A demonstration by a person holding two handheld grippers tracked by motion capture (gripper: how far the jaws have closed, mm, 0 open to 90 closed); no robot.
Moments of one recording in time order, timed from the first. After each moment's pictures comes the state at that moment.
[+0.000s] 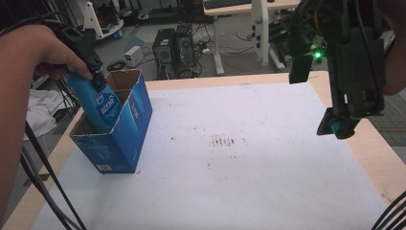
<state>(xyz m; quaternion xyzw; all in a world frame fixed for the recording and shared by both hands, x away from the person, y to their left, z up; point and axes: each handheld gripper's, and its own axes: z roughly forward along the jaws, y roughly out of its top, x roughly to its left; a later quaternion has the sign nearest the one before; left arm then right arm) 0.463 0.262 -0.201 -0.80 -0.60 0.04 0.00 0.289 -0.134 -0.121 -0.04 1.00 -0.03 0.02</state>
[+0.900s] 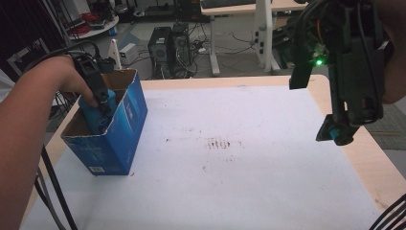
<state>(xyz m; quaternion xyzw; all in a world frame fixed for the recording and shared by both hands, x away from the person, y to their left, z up) 0.473 0.246 -0.268 -0.91 -0.42 0.01 0.04 0.300 -0.135 -0.125 -0.03 1.00 -0.04 0.01</state>
